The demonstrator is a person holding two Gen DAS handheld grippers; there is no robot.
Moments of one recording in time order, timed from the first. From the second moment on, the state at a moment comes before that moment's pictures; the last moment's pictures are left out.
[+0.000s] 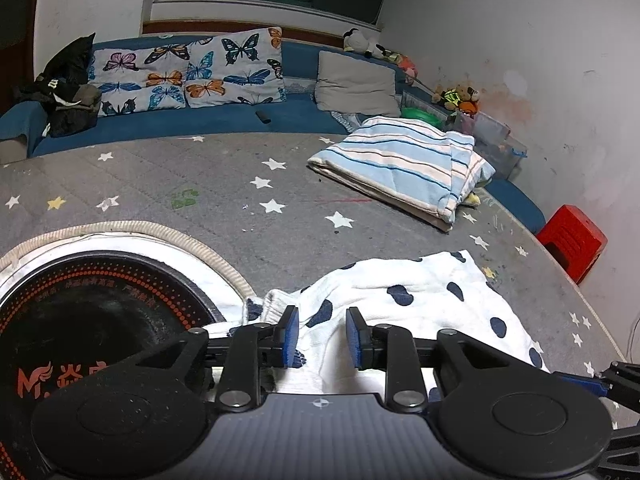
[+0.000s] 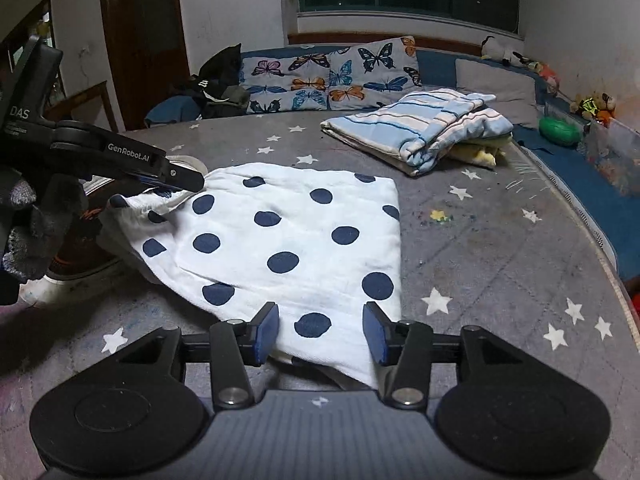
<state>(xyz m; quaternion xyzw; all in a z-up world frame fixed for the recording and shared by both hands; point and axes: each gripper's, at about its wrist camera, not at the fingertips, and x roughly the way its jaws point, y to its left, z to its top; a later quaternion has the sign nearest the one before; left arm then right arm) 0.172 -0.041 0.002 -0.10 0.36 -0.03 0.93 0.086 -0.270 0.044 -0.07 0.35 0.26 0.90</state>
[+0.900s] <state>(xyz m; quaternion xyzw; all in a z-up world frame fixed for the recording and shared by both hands) 0.116 -0.054 0.023 -0.04 0.33 -0.04 0.94 0.065 -0.262 0.045 -0.07 0.33 0.26 0.90</state>
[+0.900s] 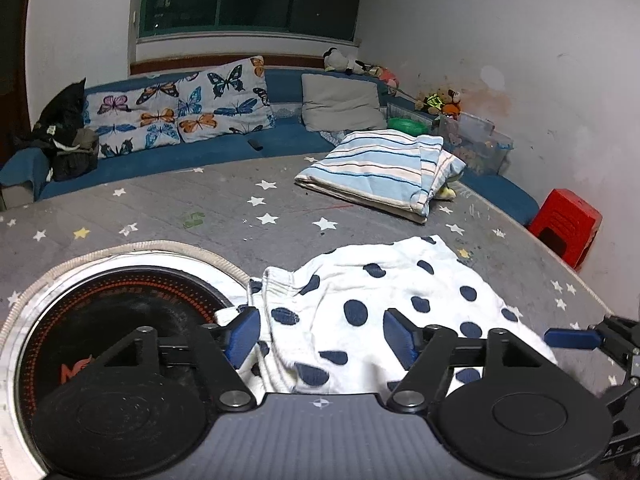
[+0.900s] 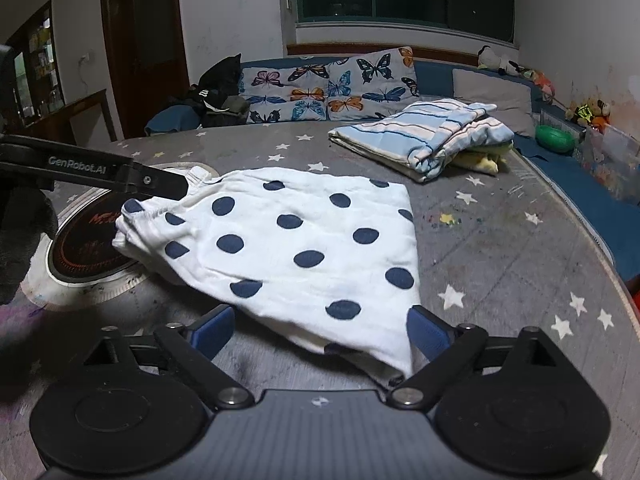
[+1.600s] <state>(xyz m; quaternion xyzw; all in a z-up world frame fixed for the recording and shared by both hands) 0.092 -0.062 0.020 -0.01 0.32 -0.04 0.95 0.060 -0.258 0.045 -0.06 0.33 0.26 0.91</state>
